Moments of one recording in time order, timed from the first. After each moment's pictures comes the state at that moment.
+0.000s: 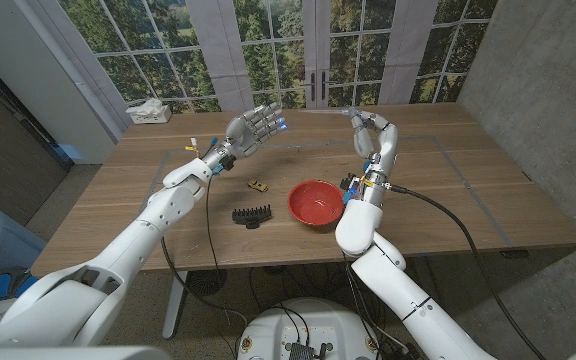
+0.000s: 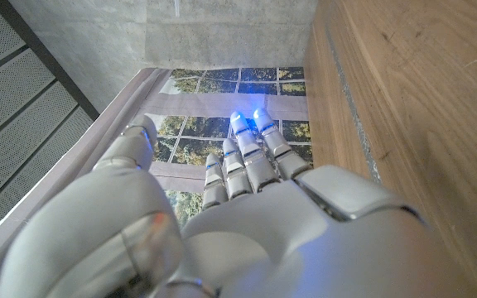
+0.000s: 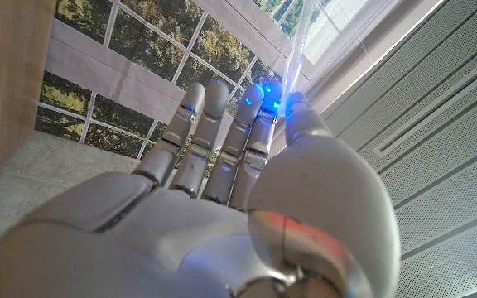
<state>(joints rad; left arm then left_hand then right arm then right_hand) 0.70 0.48 0.34 -1.24 -0.97 -0.09 -0.61 0.58 0.03 0.47 -0.14 0.19 0.19 -0.06 0.18 0.19 0.26 -0.01 0.19 0.33 0.44 -0.05 0.27 0.46 0.18 0.01 0.69 0.20 -1.12 -0.22 -0.52 -1.86 -0.29 0.14 -0.99 1.08 0.08 0.30 -0.16 0.19 1.15 -0.04 0.36 0.23 0.88 -0.13 0.79 0.80 0.74 -0.08 0.90 1.16 0.49 -0.01 0.69 0.24</state>
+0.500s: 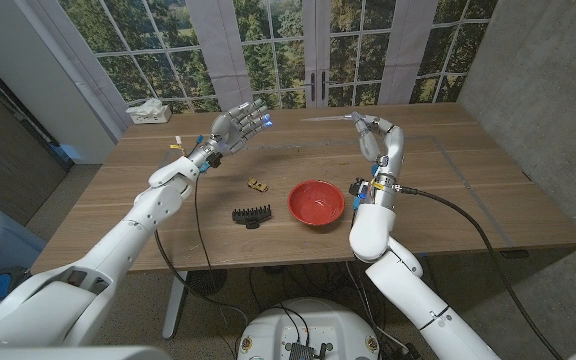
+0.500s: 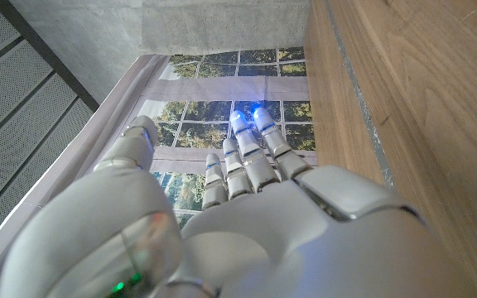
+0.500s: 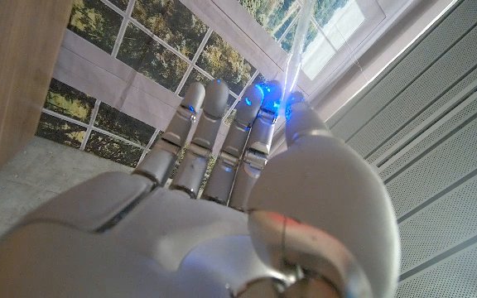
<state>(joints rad) 0.70 0.51 0.31 -1.23 -0.98 -0.10 -0.62 0.57 0.04 0.47 -0.14 0.19 0.19 -0.06 0.19 0.19 0.26 -0.01 0.20 0.33 0.45 -0.05 0.27 0.45 0.18 0.01 0.69 0.20 -1.17 -0.28 -0.49 -1.93 -0.26 0.11 -0.92 1.08 0.08 0.30 -0.16 0.20 1.15 -0.04 0.36 0.24 0.88 -0.13 0.79 0.80 0.74 -0.08 0.90 1.16 0.49 -0.01 0.70 0.24</state>
